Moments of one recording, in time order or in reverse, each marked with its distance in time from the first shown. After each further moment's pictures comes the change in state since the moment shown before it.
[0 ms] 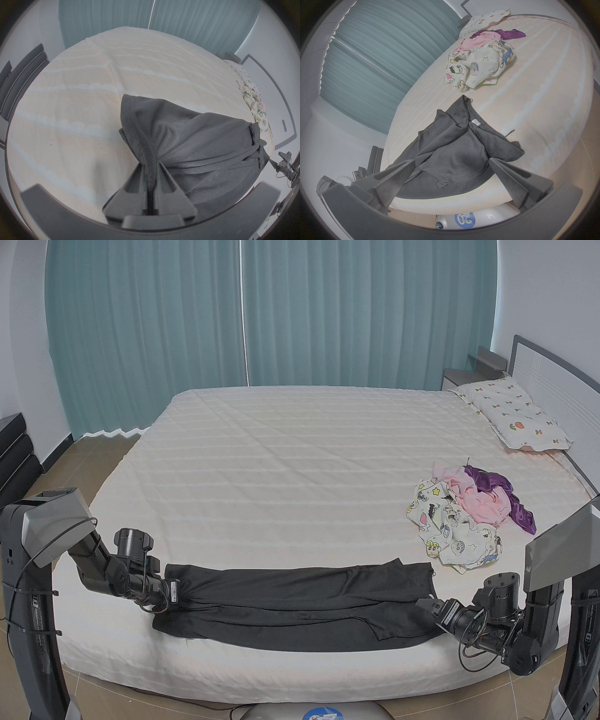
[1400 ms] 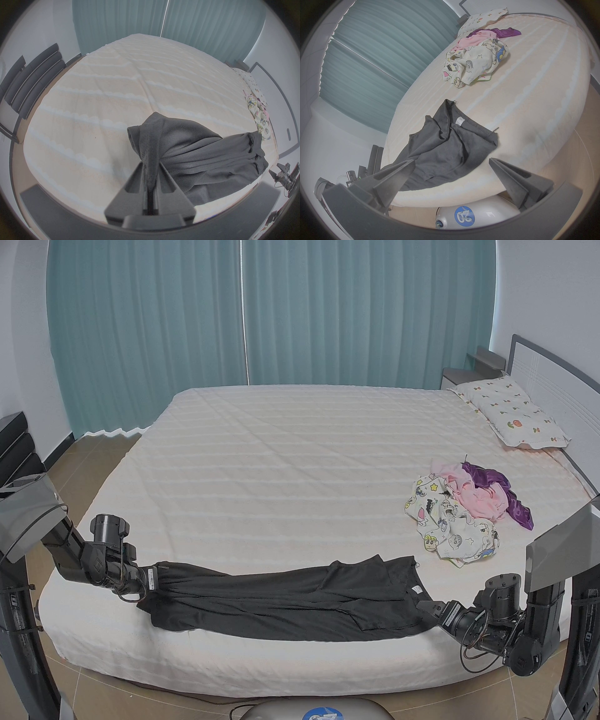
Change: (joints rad) left arm 0.075 -0.130 0.028 0.061 0.049 -0.006; right arm -0.008 0.001 0.011 -0.003 0.014 0.002
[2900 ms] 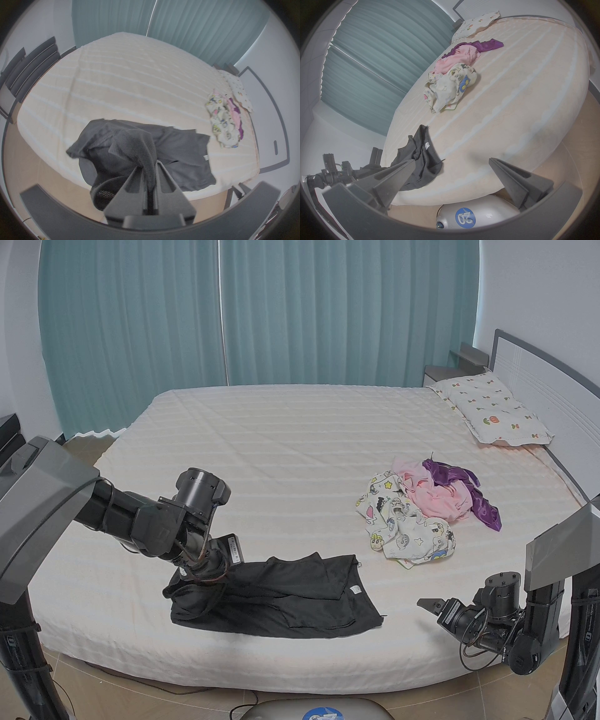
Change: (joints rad) left arm -0.517 -0.142 -0.325 0.467 0.205 -0.513; right arm -0.004 0.001 -0.014 0.000 0.001 -0.002
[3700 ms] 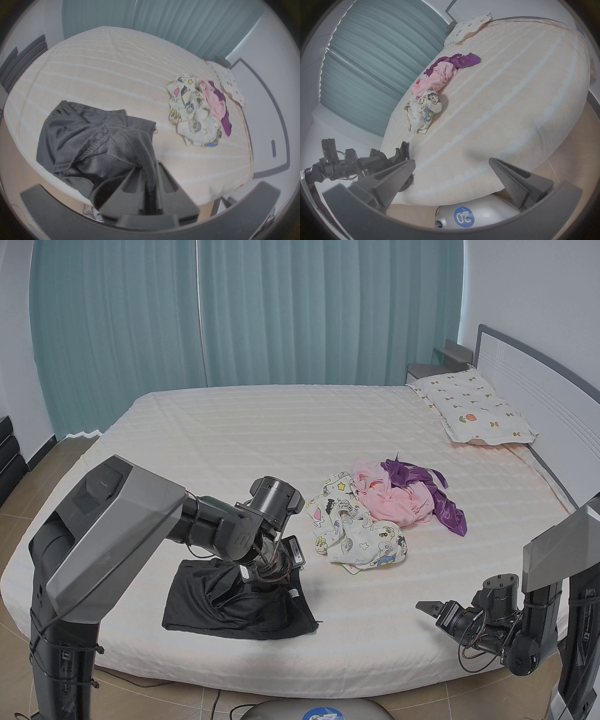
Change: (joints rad) left arm -0.132 0.263 -0.356 0.088 0.045 -0.175; right arm 0.008 0.018 0.000 -0.004 0.000 0.000
